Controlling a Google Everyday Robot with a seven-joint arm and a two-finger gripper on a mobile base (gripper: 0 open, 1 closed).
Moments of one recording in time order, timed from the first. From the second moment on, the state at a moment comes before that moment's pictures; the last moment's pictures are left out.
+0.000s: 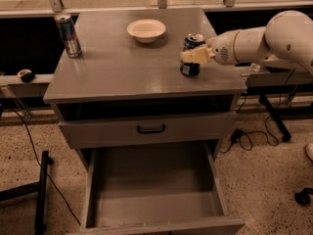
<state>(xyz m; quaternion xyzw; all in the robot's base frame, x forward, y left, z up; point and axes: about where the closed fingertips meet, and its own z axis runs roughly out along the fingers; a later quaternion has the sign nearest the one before) 0.716 -0.136 0.888 -0.34 0.78 0.20 0.49</state>
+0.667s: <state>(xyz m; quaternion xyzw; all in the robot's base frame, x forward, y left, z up) 0.699 -0.124 0.914 -0.38 0.74 0.21 0.52</state>
